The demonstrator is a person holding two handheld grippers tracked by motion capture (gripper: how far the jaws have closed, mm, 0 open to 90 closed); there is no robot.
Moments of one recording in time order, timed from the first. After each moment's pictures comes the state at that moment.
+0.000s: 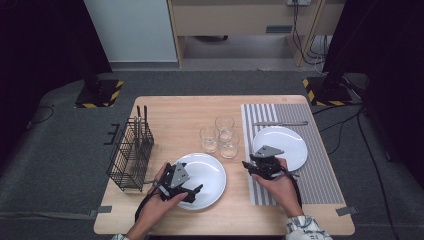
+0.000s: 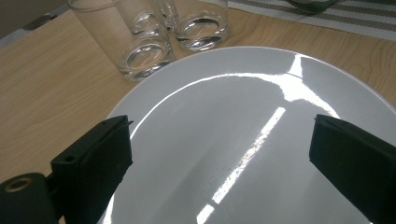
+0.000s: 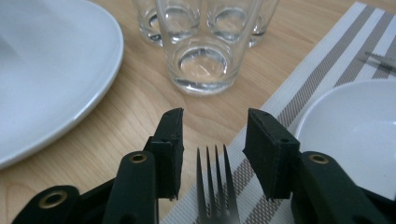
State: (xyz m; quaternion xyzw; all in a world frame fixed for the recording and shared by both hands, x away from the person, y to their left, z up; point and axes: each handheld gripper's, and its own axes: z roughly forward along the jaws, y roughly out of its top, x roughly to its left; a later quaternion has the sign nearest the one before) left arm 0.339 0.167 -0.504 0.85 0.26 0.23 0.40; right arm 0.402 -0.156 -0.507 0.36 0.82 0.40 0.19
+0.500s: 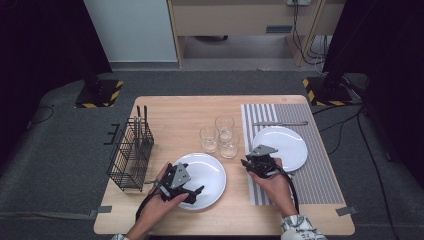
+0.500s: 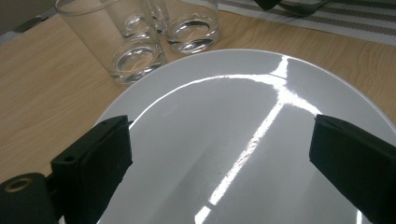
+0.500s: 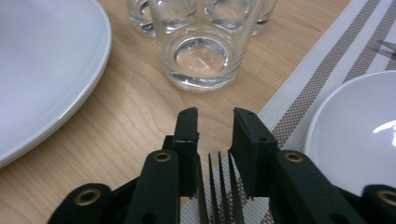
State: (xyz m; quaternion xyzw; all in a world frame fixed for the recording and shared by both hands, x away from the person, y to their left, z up) left arm 0.338 0.164 -0.504 0.85 0.25 0.22 0.41; right arm 0.410 -0.146 -0.516 0.37 0.83 0.38 0.19
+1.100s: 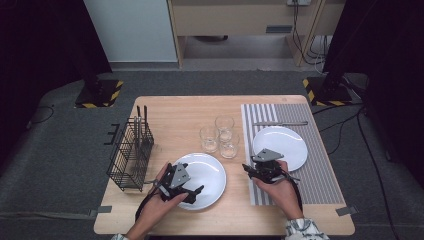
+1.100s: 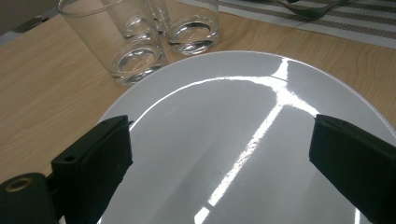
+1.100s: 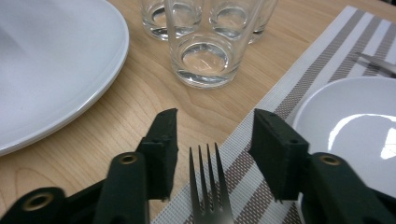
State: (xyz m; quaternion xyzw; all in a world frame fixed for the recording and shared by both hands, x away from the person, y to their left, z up) left arm 0.338 0.166 -0.503 0.85 0.26 0.22 0.41; right arm 0.388 -0.157 -0.505 0.35 0.82 0.39 0.21
